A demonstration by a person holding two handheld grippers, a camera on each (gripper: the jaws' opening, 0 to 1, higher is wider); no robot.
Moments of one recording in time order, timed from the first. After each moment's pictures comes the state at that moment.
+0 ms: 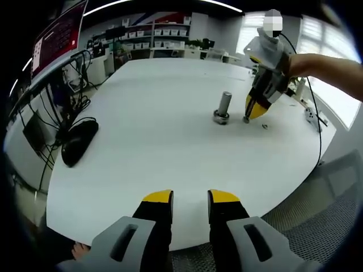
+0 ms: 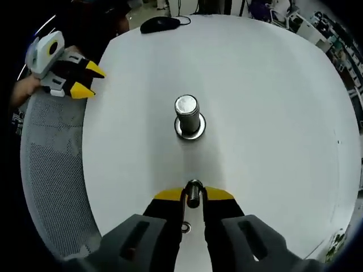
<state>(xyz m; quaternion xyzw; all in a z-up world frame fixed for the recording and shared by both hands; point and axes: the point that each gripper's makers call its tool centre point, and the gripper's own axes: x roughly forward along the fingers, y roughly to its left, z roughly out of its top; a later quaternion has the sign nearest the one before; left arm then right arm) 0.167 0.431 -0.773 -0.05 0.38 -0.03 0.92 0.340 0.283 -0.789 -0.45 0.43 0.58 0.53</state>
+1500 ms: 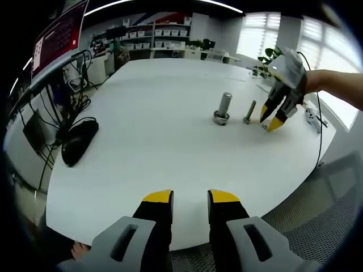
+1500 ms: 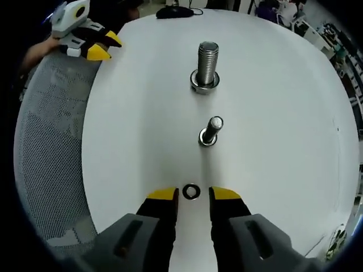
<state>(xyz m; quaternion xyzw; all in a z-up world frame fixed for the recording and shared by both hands) 0.166 0.431 -0.772 -0.05 0.38 -0.03 0.92 0.329 0.225 -0.799 -0.47 0.41 0.58 0.52</state>
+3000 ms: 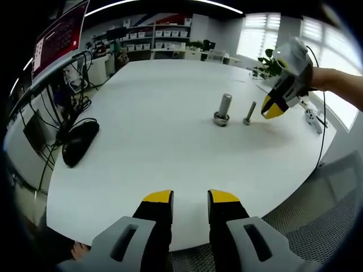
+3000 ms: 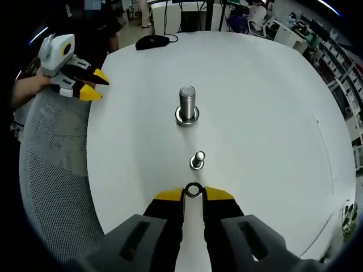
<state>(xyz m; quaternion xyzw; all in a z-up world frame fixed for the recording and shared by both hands) 0.167 0.431 -0.771 -0.05 0.38 -0.03 0.92 0.334 0.254 -0.753 -0.38 0.40 0.55 0.62</state>
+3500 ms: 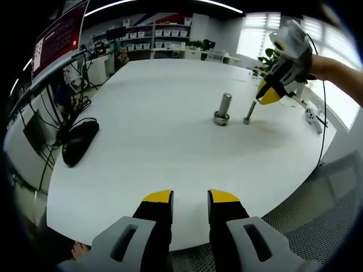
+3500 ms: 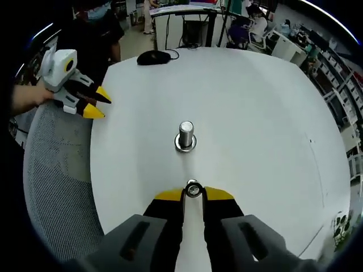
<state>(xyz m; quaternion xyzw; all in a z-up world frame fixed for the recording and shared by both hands) 0.166 0.431 -0.771 -0.05 0.38 -0.03 0.92 0.336 0.281 -0.732 -0.39 0.37 0.56 0.63</state>
